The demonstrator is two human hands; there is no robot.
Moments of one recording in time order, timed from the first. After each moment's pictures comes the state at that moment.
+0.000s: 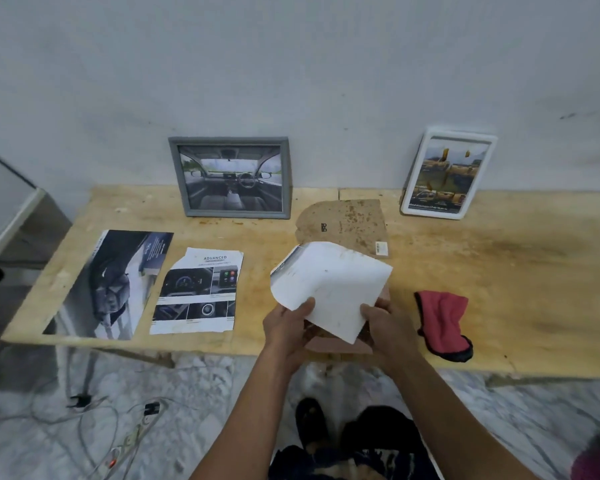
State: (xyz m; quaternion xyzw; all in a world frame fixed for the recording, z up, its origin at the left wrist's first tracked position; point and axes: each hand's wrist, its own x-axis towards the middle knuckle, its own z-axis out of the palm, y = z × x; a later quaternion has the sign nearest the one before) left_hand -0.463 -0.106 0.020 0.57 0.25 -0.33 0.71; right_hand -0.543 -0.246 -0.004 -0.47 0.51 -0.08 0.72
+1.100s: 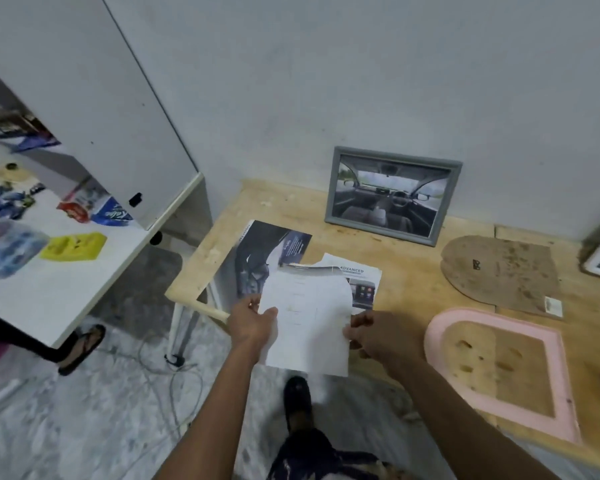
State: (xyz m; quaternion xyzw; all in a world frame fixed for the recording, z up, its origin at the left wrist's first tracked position) left_hand -0.312 0.179 0.022 0.84 0.22 -0.07 0.48; right_hand -0.382 -0.036 0.009 -0.70 0.31 0.15 0.63
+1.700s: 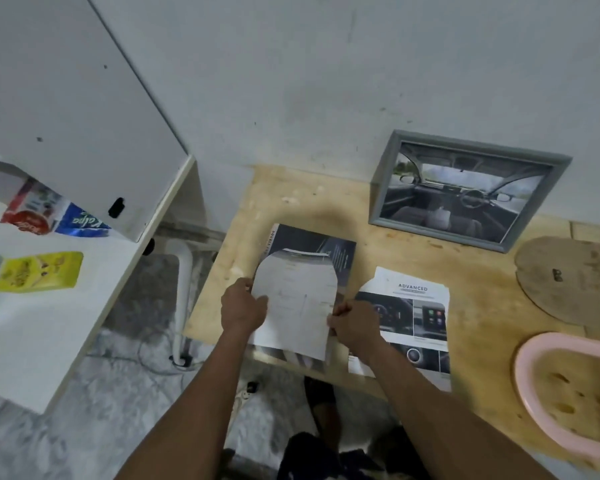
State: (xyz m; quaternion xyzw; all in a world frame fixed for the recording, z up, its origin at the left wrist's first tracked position) left_hand -0.112 0.289 -0.026 0.93 0.12 -0.20 0.30; right_hand -0.202 0.102 -0.048 -0.73 0.39 0.15 0.53
